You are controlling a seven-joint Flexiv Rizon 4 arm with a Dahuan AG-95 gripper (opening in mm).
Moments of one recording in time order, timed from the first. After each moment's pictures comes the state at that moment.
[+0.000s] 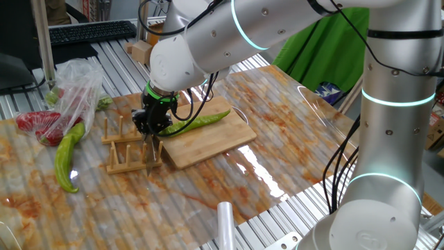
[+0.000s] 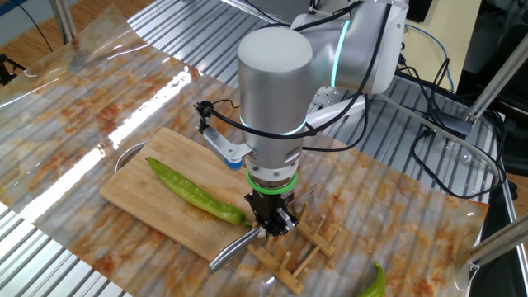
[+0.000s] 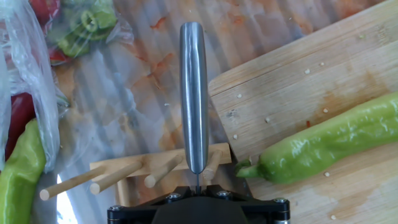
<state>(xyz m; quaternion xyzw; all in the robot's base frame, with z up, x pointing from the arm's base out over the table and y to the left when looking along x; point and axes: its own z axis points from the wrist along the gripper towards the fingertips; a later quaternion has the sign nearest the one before) 0.575 0.146 0.033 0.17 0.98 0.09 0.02</state>
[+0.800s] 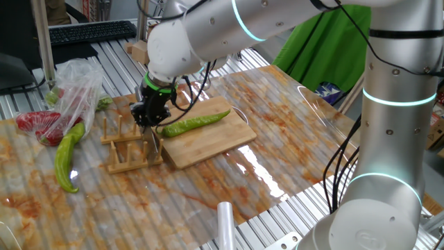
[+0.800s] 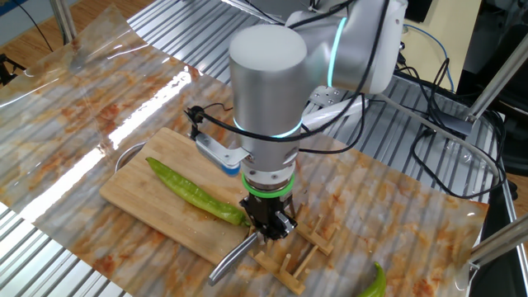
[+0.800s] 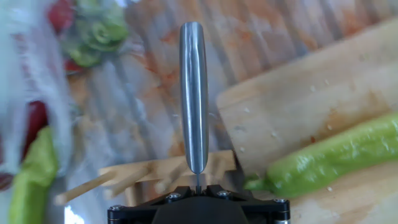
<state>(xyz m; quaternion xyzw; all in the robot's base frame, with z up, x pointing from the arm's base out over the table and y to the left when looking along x) 0.591 0.147 0.044 0.12 0.99 0.09 0.03</state>
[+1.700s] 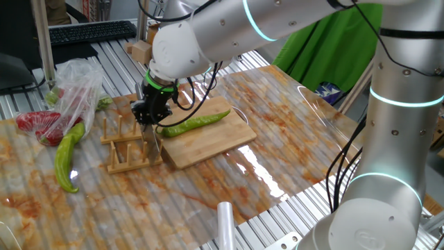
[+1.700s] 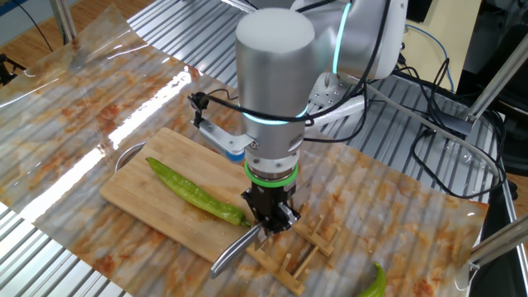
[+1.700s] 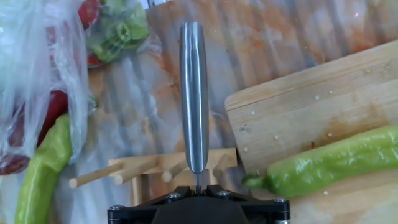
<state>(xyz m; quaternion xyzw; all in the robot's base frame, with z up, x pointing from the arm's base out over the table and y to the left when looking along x) 0.585 0.147 0.068 0.12 0.99 0.10 0.04</state>
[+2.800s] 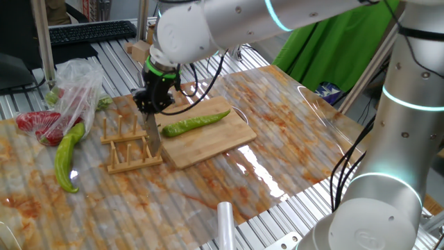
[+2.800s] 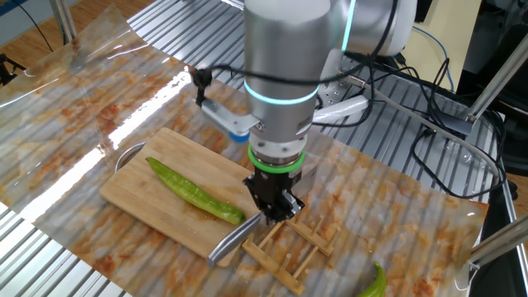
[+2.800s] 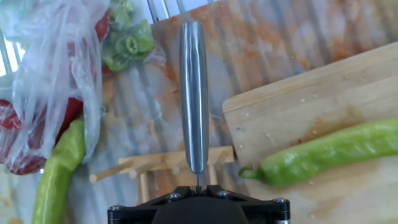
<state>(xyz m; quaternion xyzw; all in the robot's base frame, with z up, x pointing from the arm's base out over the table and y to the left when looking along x) 0.586 0.141 0.118 0.13 0.99 0.07 0.03</state>
